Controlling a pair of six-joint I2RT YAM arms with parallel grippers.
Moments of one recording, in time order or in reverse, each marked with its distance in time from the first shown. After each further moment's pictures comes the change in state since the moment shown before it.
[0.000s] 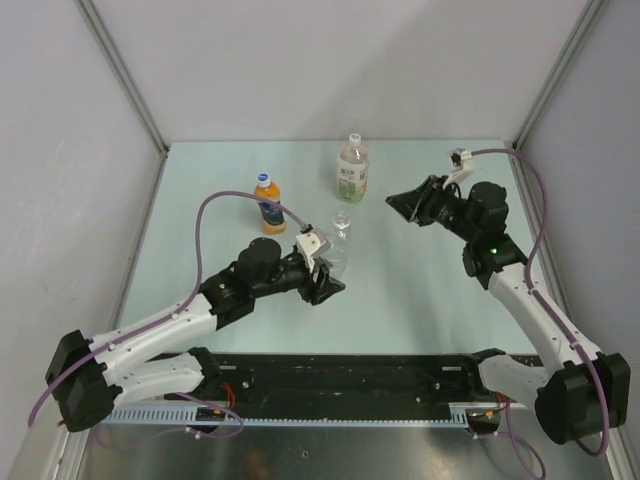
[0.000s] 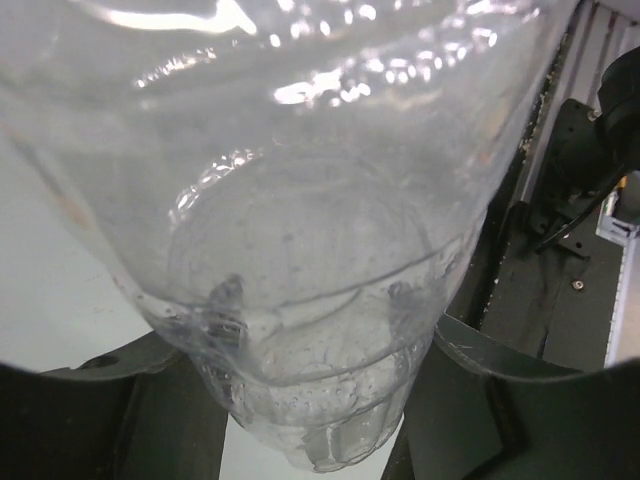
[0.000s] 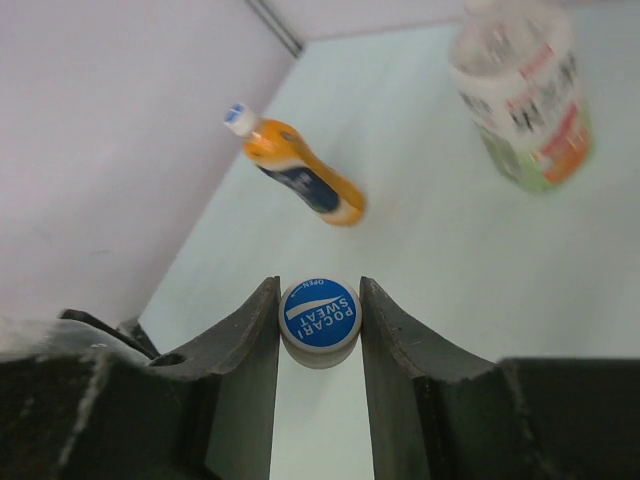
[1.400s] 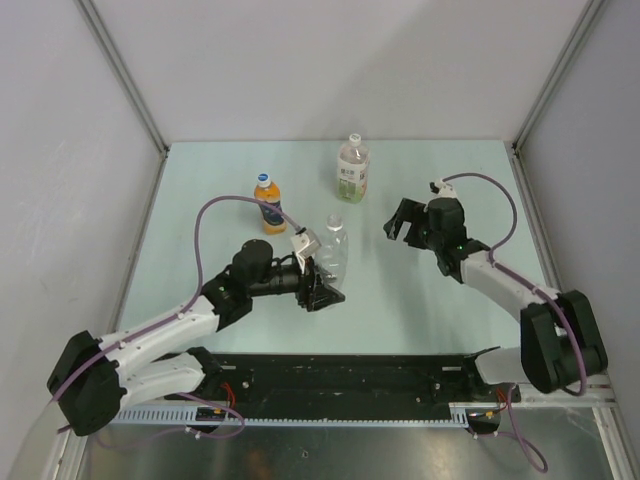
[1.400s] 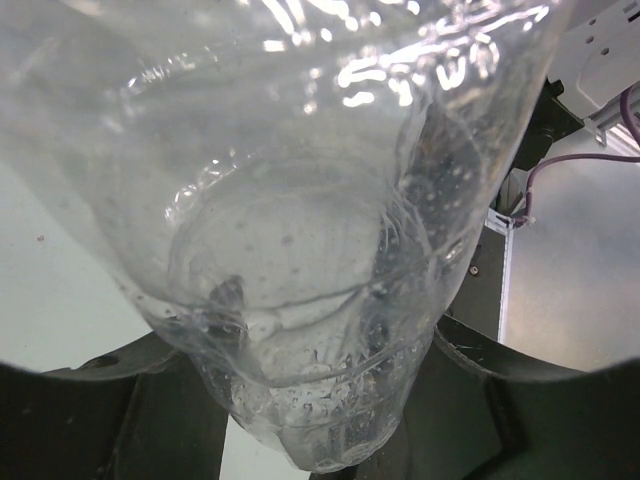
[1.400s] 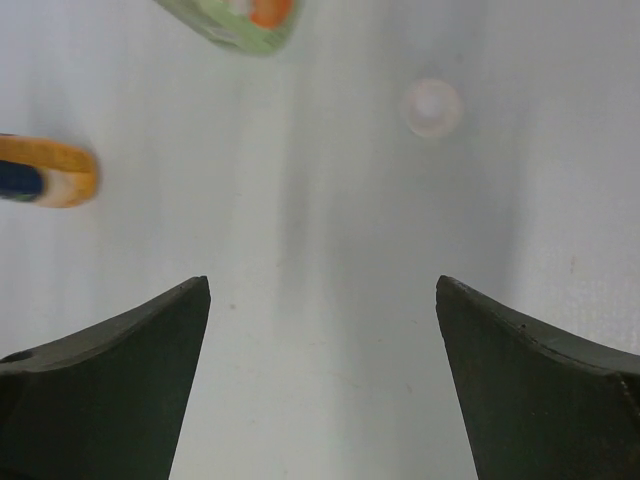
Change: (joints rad) left arm 0.128 0.015 -0.134 0.195 0.318 -0.206; right arm 0.069 0.305 -0.138 -0.080 0.492 -0.023
